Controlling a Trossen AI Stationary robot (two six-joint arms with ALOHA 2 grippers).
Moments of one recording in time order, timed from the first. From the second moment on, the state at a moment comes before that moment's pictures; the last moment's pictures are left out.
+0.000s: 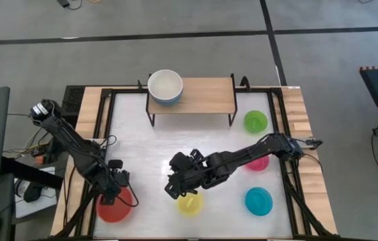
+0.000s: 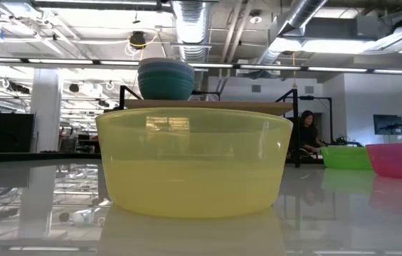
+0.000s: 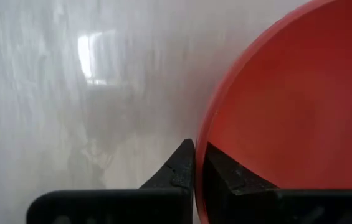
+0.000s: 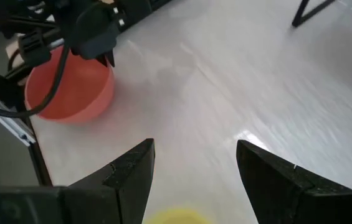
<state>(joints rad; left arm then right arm) -0.80 1.15 0.65 -0.76 -0.01 -0.82 0.38 2.16 2.26 -1.06 0.48 0.89</state>
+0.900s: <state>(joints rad) -0.14 1.14 1.17 -0.85 -0.16 -0.44 0.40 1.97 2.25 -1.56 0.66 0.96</state>
